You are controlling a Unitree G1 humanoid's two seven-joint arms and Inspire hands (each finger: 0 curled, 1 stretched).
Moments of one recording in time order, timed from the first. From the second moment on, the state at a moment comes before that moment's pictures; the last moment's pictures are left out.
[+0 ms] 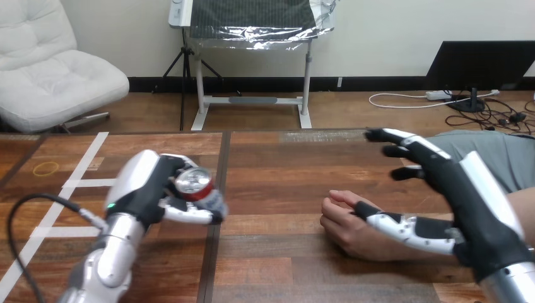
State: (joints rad) left arm -0.27 0.38 -0.19 0.43 0.42 -0.10 0.01; right arm 0.32 -0.34 -0.10 -0.54 -0.23 0.00 0.19
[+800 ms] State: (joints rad) left arm -0.25 0.27 -0.23 0.19 0.45 -0.07 -0.04; right arm 0.29 -0.53 -0.22 -0.54 -0.34 0.17 0.33
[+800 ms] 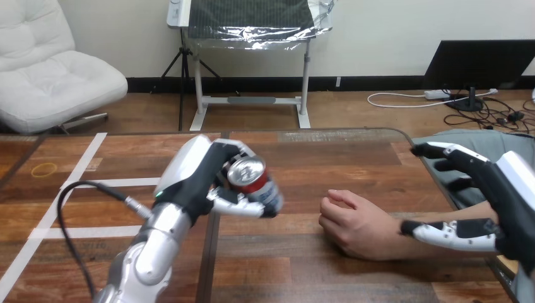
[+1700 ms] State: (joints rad) left arm -0.25 0.24 -0.24 0.11 0.47 -0.06 -0.08; right arm 0.15 -0.82 -0.20 -0.51 -0.54 0.24 0.59
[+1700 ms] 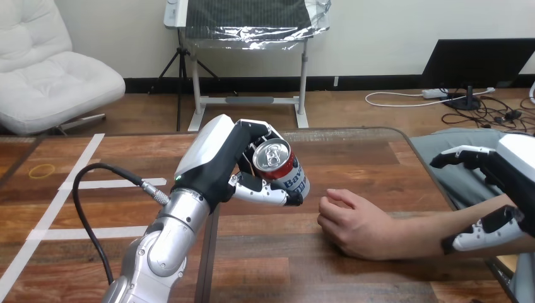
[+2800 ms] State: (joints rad) left arm -0.25 0.24 -0.24 0.11 0.48 -0.06 -0.09; right arm -0.08 -0.94 0.05 -0.25 -0.69 0.05 0.76
